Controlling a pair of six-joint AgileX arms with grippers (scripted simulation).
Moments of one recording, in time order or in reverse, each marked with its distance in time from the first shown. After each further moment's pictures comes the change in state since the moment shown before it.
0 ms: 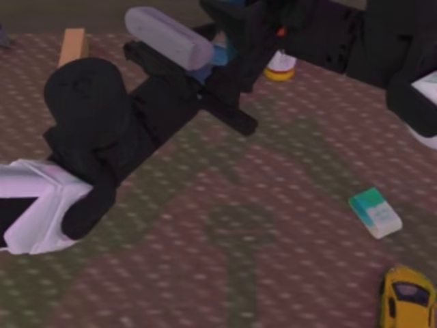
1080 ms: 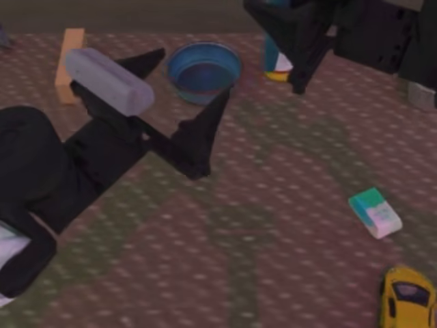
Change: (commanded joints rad) left arm 0.069 -0.242 -0.255 -0.010 0.032 0.001; right arm -0.111 -0.095 -0.077 0.004 -0.114 0.000
